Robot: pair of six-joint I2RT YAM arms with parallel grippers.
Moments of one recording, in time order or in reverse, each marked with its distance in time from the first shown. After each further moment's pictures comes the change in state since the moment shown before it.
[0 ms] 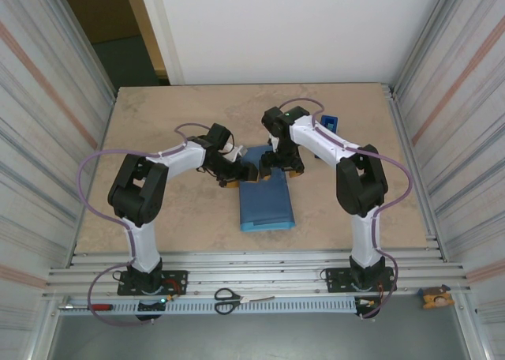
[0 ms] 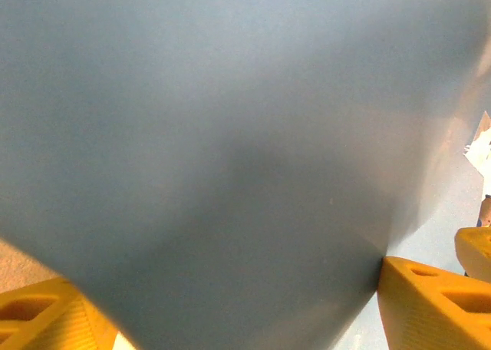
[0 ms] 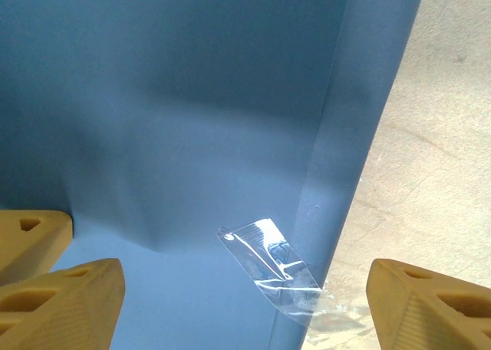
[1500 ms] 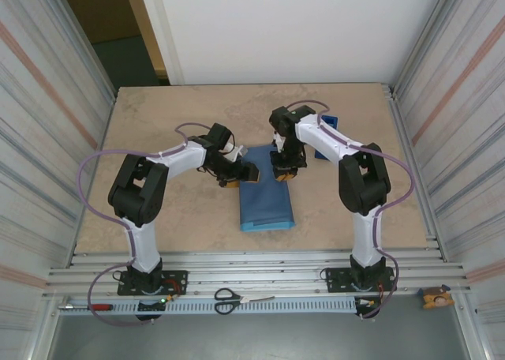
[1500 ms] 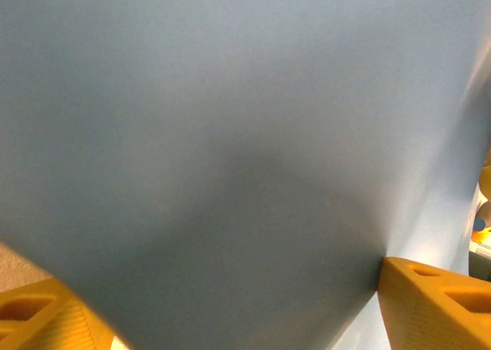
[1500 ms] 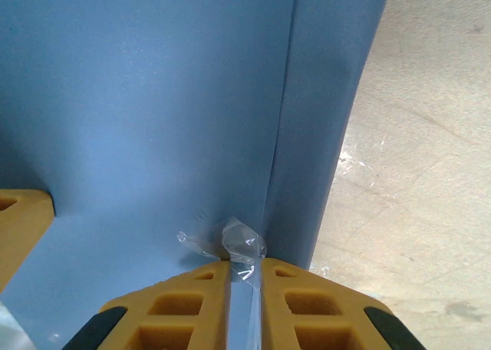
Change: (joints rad) left arm -0.005 -0.001 0.006 -0.008 -0.010 0.000; right arm -0.044 0.006 -0.013 -0.025 -0.072 -0.037
